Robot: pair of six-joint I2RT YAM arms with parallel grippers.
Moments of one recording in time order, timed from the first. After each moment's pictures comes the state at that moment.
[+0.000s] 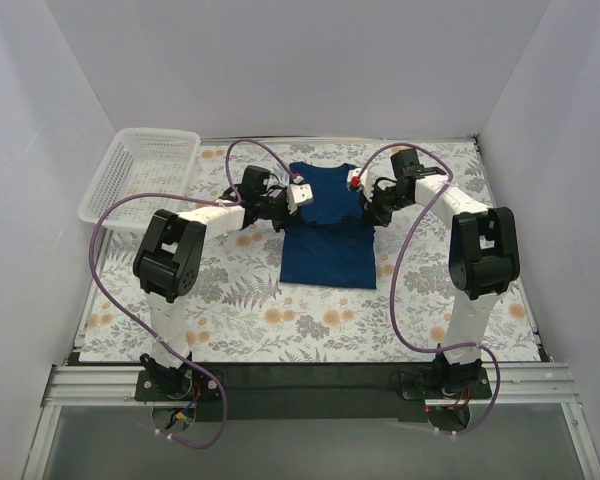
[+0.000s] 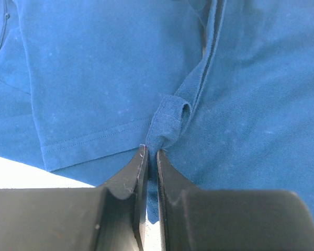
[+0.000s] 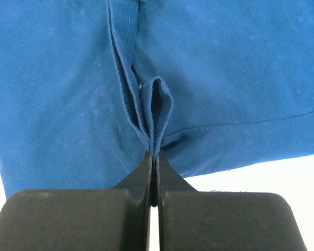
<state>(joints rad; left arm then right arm) -0.42 2.01 1.30 -0.02 0.71 0.69 0.22 1.93 1.44 -0.69 -0.73 -0.96</state>
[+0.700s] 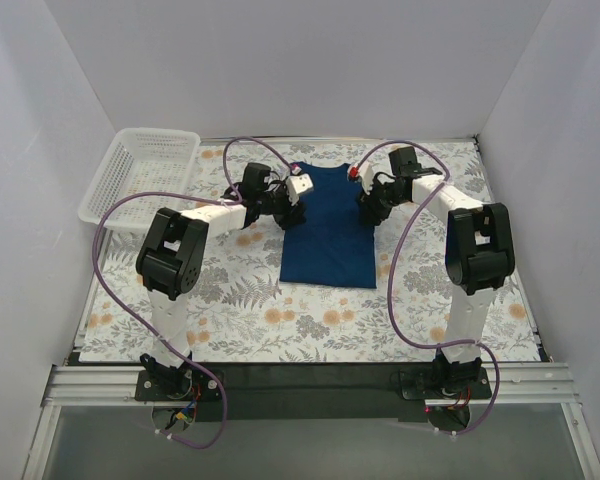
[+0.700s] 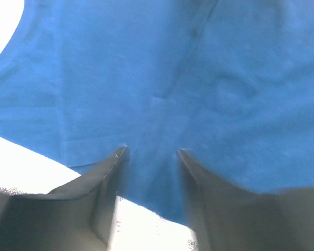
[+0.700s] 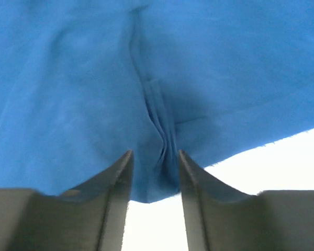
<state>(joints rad) -0.42 2.04 1.33 0.04 0.65 0.59 0.22 1.99 1.47 -0.61 -0.66 -0.81</state>
